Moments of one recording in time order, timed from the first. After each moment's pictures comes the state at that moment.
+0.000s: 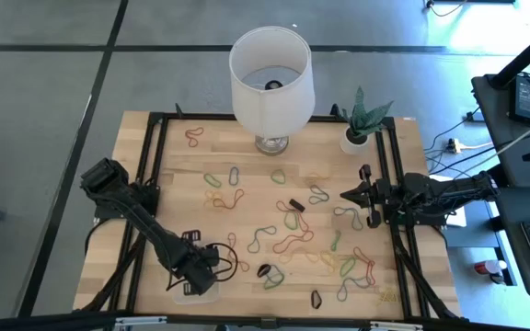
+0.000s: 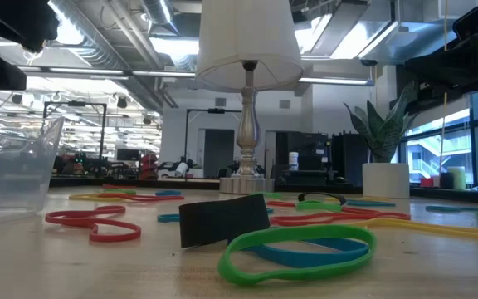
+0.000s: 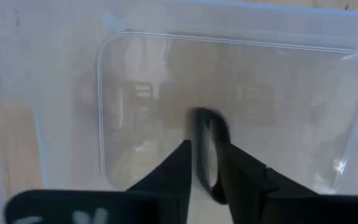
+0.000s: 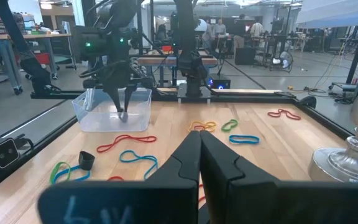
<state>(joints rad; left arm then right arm) -0.73 1.73 1.11 -0.86 -0.07 -0.93 0.16 0.01 0.01 0.04 0.11 0.00</state>
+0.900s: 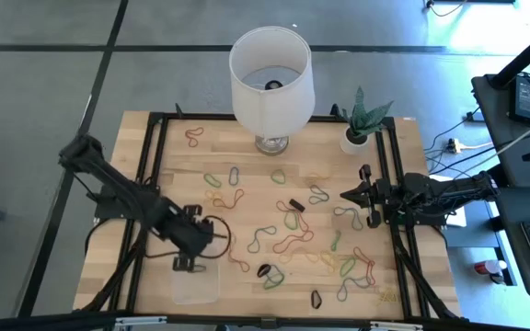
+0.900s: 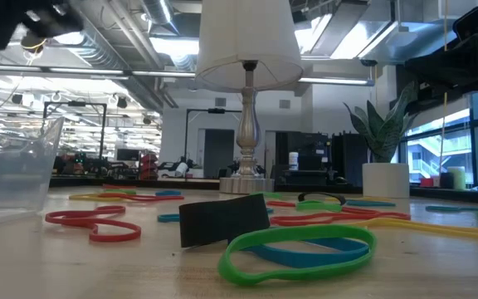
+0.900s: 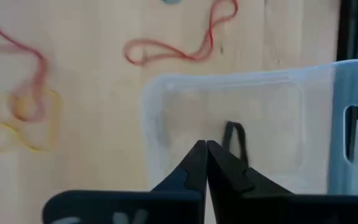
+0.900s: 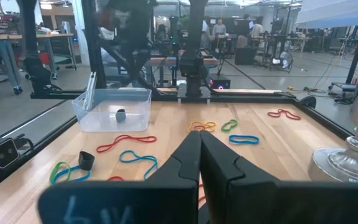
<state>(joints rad) -0.58 1.37 1.11 -0.99 -0.09 -0.59 0.16 0.01 0.01 0.04 0.11 0.00</state>
